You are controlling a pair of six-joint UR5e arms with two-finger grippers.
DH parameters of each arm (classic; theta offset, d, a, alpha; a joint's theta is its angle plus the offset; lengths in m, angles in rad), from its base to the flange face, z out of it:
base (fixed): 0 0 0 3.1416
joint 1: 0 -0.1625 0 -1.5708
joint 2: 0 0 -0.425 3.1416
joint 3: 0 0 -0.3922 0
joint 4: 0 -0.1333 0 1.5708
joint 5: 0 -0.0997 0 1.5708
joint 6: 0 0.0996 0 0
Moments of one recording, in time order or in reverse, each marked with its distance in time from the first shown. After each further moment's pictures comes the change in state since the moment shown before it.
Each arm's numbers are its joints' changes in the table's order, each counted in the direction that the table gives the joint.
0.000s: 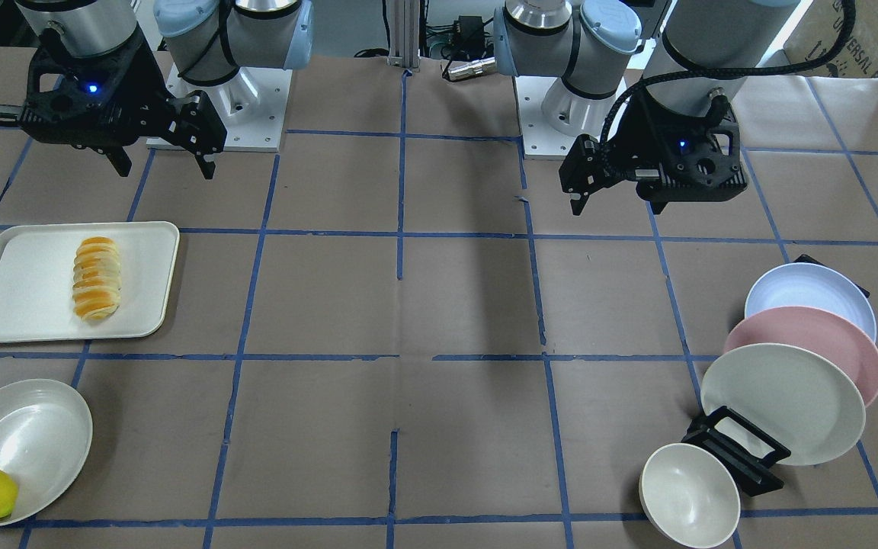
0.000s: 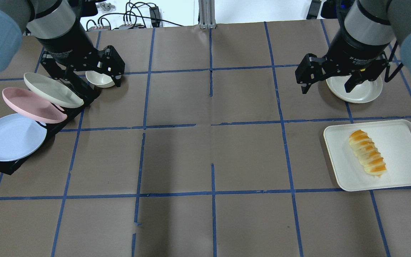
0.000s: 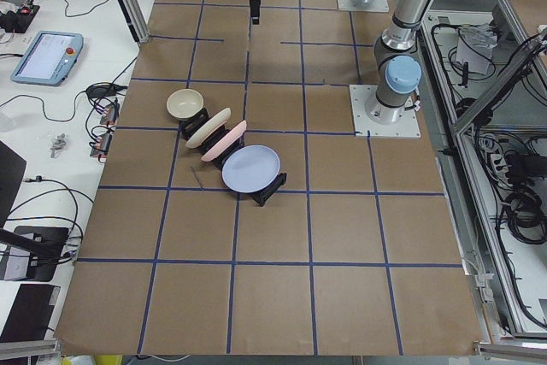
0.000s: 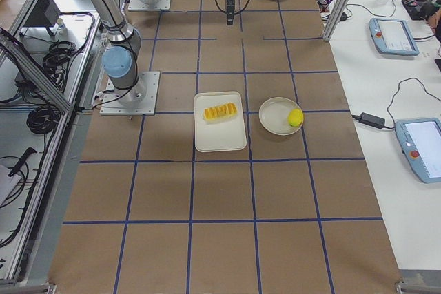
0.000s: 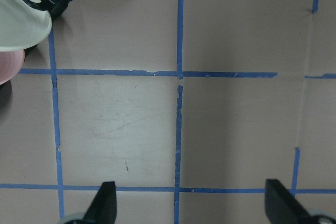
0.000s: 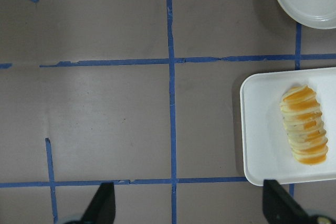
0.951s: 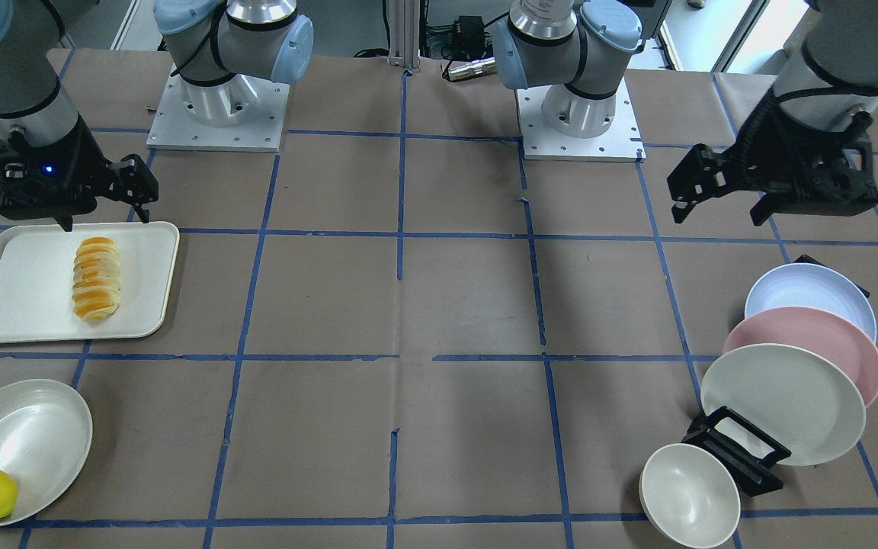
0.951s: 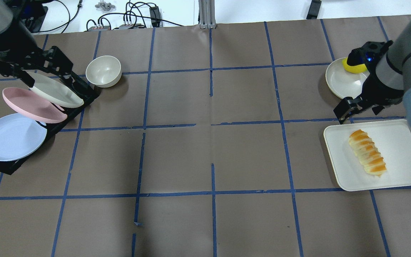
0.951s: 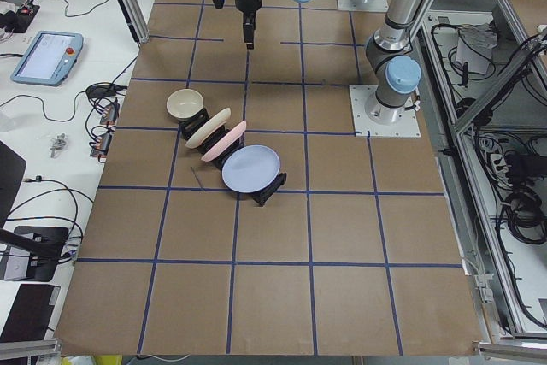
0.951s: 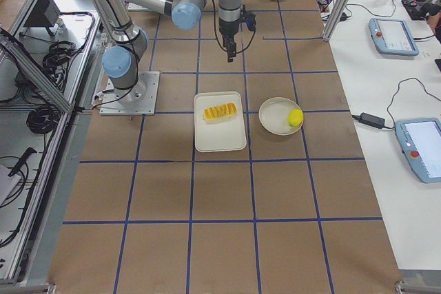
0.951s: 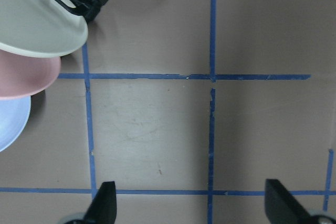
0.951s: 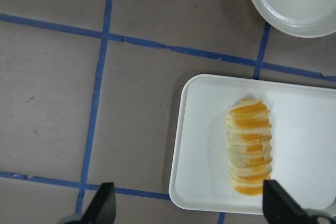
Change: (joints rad) left arm -0.276 0.013 0.013 0.000 -0.007 0.341; right arm 0.269 -0.011 -0.361 0.351 0.067 -0.514
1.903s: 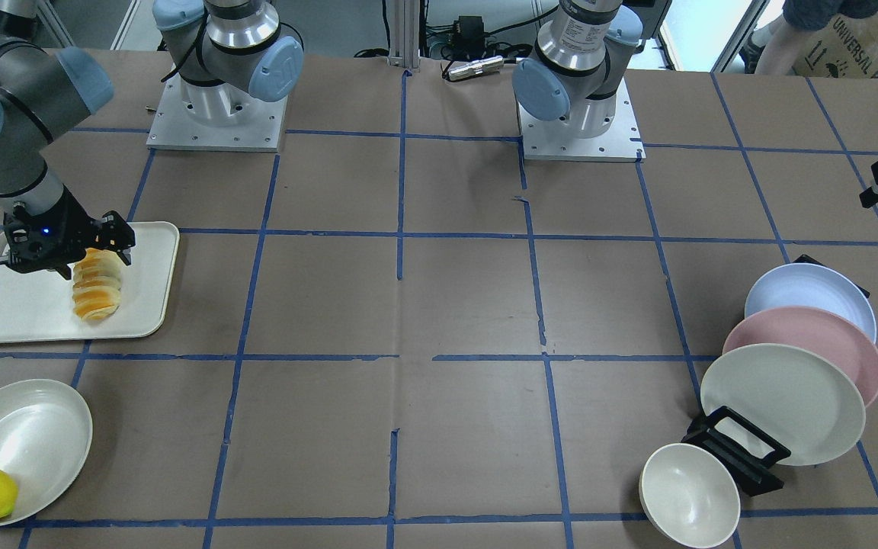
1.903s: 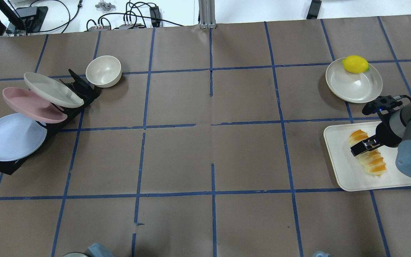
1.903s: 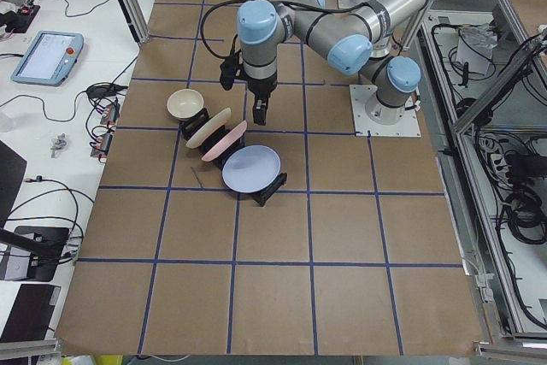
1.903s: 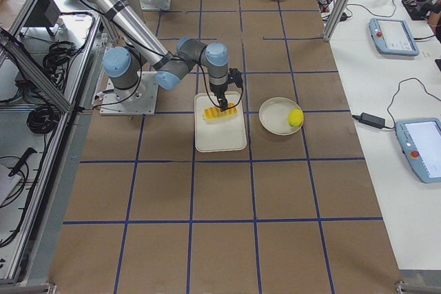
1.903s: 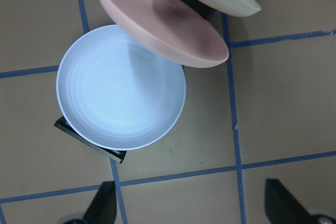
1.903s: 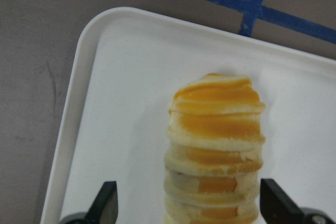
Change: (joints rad) left arm -0.515 -0.116 -0.029 -0.012 0.015 0.631; right arm 0.264 0.194 -0.268 0.467 -0.092 -0.354
